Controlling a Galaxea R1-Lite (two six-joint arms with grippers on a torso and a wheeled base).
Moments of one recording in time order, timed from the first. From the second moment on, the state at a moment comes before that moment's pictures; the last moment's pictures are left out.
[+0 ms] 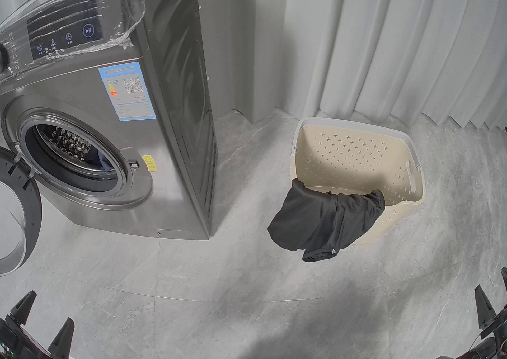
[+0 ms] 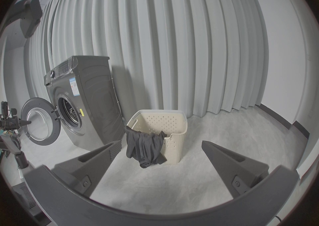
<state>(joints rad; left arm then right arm) -0.15 0.09 -0.02 -0.07 -0.02 -0.07 -0.08 0.09 -0.04 -0.10 0.13 0.07</state>
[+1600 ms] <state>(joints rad) -0.16 0.09 -0.02 -0.07 -0.02 -0.05 0.22 1.46 -0.34 -0.48 0.19 0.13</state>
